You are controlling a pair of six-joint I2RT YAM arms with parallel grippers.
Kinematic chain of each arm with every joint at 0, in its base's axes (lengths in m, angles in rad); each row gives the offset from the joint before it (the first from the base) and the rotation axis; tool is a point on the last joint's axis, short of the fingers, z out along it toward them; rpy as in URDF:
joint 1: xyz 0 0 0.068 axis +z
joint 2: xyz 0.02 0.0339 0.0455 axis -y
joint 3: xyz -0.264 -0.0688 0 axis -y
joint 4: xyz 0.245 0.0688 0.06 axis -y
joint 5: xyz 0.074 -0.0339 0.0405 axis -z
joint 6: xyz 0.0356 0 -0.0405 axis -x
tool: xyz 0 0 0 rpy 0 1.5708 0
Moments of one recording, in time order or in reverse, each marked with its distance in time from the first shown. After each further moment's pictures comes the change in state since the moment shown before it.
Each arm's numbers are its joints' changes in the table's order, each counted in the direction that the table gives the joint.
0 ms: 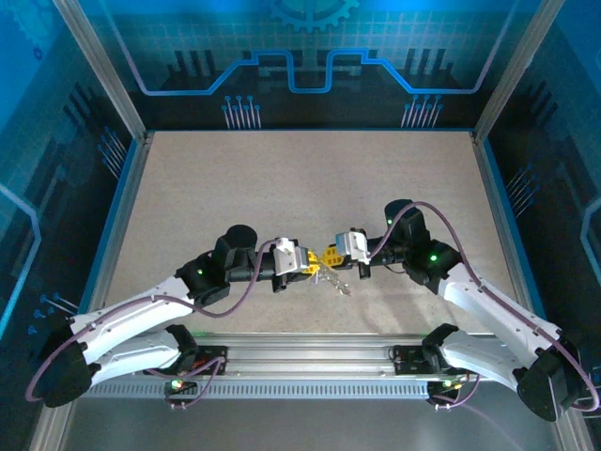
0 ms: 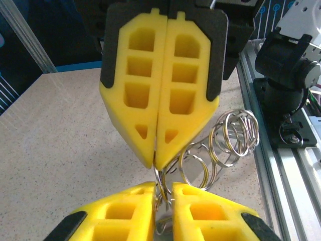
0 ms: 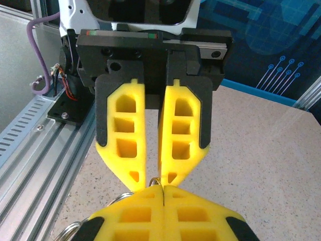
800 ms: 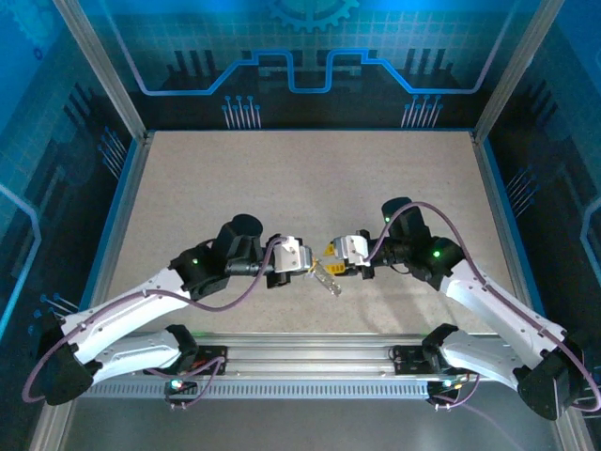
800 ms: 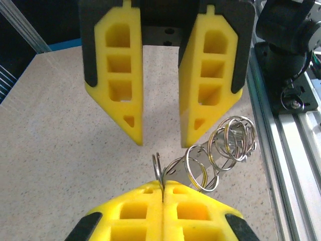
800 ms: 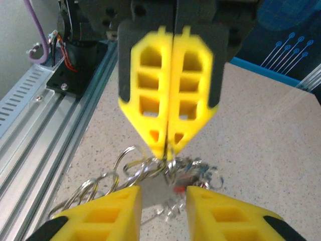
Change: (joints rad) left arm 0.000 -0.017 0.192 -0.359 -0.047 -0.166; right arm 0.017 -0.013 0.088 -0.230 0.093 0.142
